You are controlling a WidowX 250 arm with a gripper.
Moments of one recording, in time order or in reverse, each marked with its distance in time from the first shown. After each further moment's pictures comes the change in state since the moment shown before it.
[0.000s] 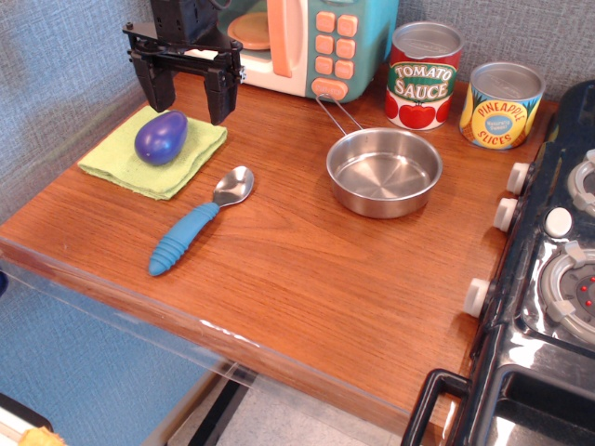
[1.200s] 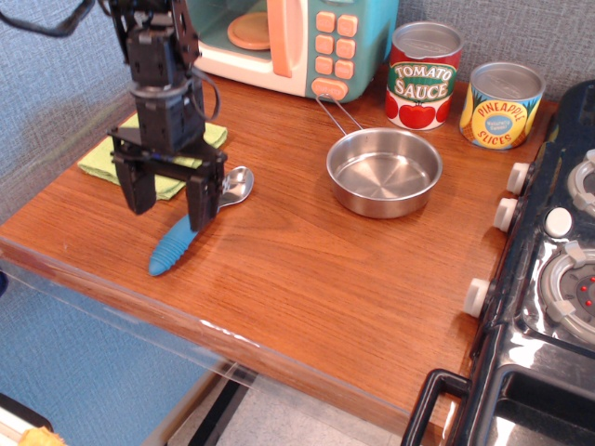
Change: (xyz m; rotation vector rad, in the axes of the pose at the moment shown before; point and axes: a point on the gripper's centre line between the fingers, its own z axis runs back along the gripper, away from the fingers) arm -0.074 -0.014 -0.052 0.015 0.157 -0.017
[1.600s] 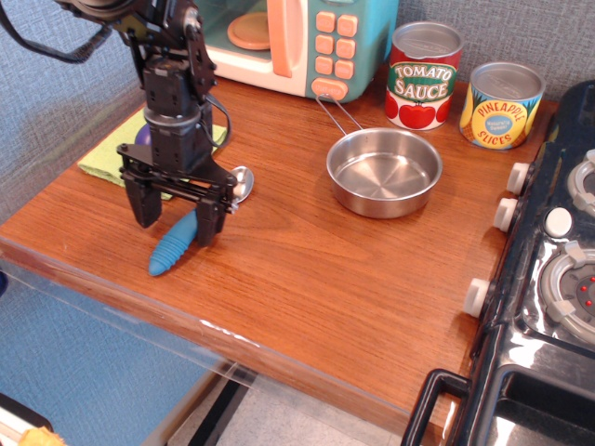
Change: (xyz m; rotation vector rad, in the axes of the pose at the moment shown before) arm 0.008 -0.002 -0.016 0.067 -0.055 0.038
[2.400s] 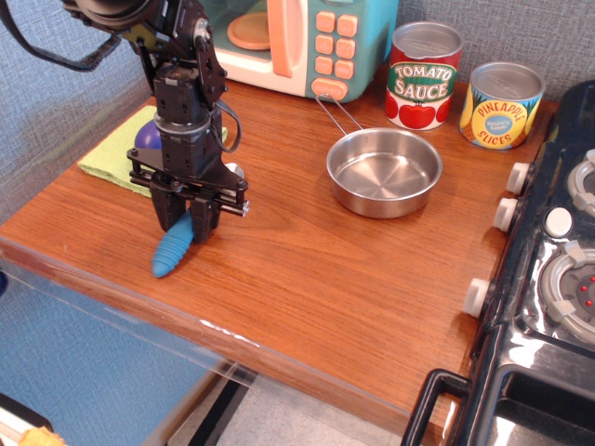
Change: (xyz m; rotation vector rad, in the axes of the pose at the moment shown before) arm 0.003 -0.004 -0.002 -0.025 -0.027 0.028
